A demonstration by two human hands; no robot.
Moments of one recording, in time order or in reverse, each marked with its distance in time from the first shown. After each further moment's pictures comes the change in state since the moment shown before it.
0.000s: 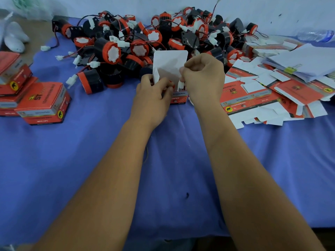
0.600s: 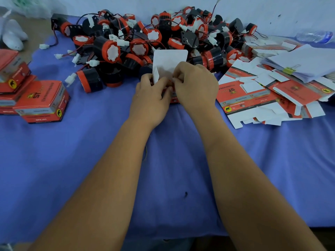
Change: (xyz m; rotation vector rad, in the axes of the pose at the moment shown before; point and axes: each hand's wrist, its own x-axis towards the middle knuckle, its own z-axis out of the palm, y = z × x) left_hand -0.002 0.003 -0.002 0.070 -0.031 -0.023; right_hand 0.003 0.021 0.010 -0.641 -0.092 -0.370
